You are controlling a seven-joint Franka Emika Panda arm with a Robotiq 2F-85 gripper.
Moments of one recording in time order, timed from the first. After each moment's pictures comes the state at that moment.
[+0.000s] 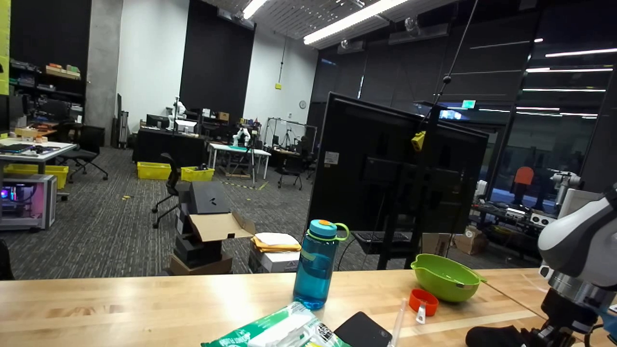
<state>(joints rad) -0.26 0.05 -0.26 -2.57 0.33 2.62 -0.77</state>
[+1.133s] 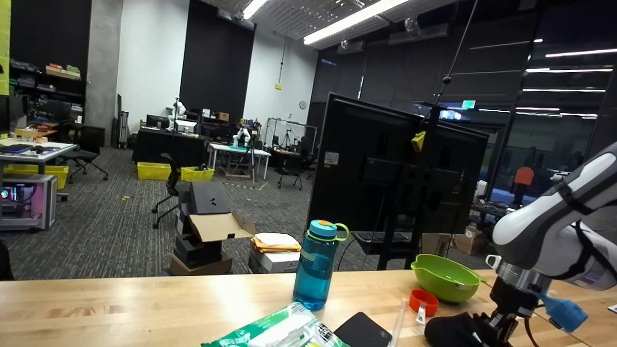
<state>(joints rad) -0.22 0.13 -0.10 -2.47 0.30 2.59 -0.73</state>
